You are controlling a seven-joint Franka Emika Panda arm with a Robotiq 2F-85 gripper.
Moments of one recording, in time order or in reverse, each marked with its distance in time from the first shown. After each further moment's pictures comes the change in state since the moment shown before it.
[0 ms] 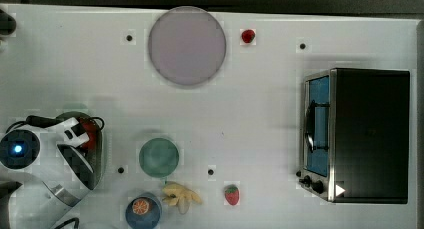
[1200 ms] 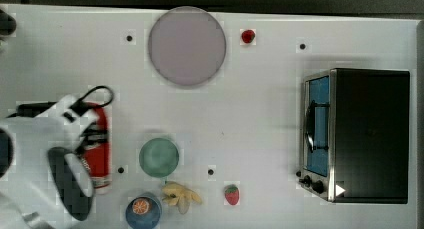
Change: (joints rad) arm -0.062 -0.419 -0.089 0.018 0.118 -0.353 -0.434
